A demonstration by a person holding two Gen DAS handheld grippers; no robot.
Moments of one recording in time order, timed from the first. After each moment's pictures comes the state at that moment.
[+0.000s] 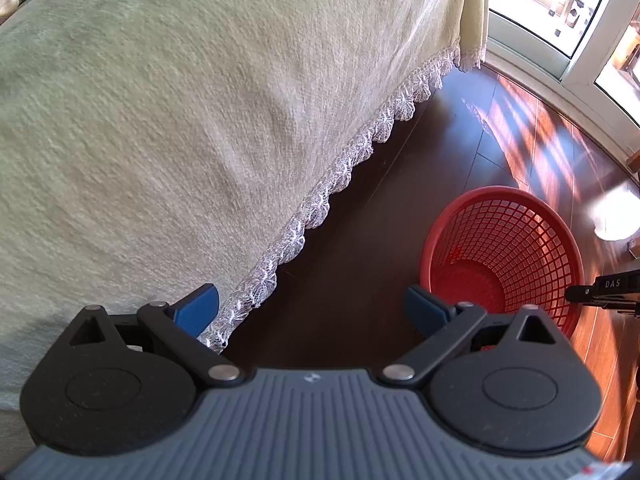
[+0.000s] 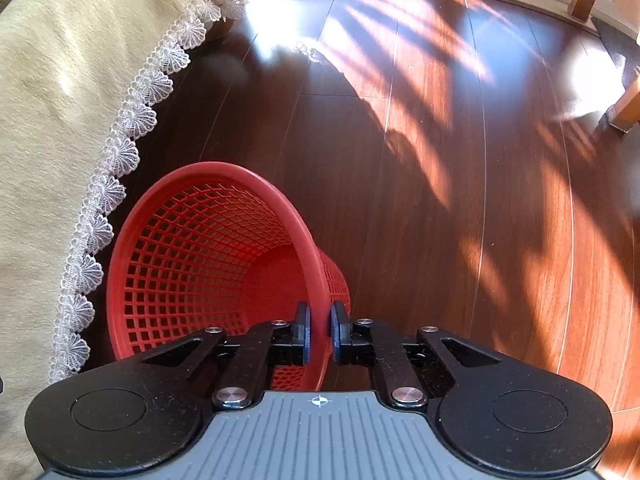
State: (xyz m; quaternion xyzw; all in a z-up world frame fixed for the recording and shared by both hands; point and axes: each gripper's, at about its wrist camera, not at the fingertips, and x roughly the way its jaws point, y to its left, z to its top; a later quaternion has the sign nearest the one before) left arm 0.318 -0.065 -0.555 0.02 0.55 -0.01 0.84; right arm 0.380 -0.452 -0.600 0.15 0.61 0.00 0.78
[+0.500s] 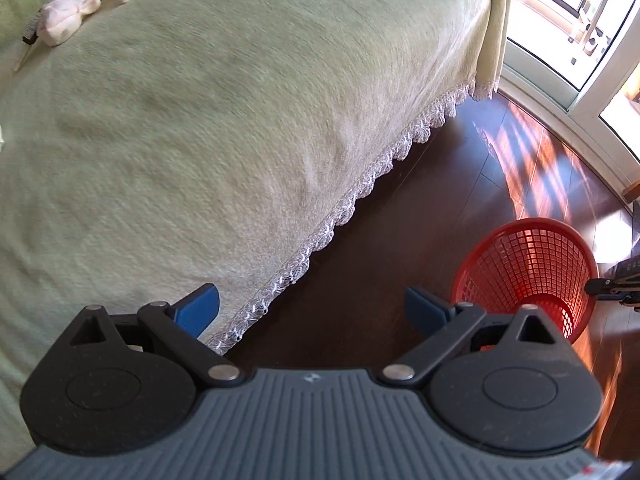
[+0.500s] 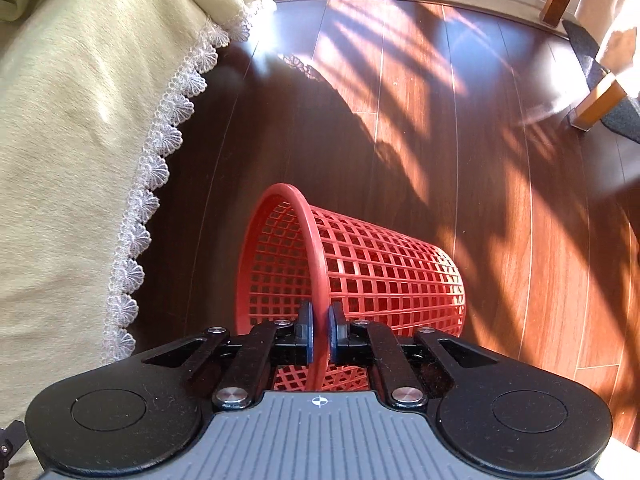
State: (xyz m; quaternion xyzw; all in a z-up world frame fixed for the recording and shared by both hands) left arm 0.290 -0.031 -0.467 -0.01 0.55 0.02 0.83; right arm 0.378 -0.437 -0.491 0.16 0.62 -0.03 0.76
